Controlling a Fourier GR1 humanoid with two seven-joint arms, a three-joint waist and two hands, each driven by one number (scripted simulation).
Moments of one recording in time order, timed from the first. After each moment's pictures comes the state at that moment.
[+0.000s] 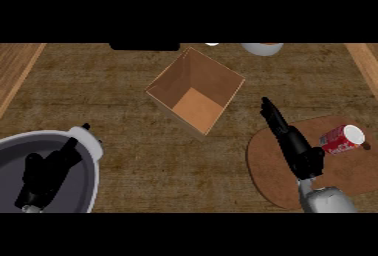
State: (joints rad) left arm 0.04 0.61 -0.32 -1.57 0.33 0.15 0.14; right arm -0.14 -0.26 0.26 -1.49 -0.10 -0.05 -0.03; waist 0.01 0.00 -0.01
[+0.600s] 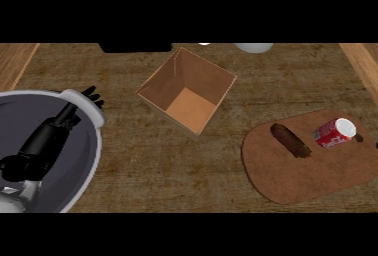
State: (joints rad) left arm -0.14 0.62 -0.29 -1.65 0.23 0.13 -0.03; right arm -0.28 -0.78 -0.17 -1.41 -0.26 0.37 -0.29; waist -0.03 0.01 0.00
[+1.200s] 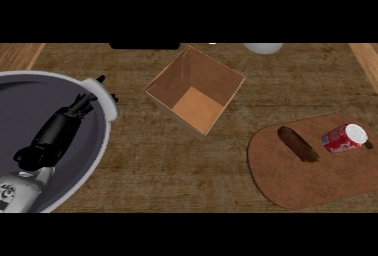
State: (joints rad) left arm -0.23 0.57 -0.30 -1.56 0.20 0.09 -0.10; right arm -0.25 -1.08 -0.14 -1.19 0.11 0.40 -0.80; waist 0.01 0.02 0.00
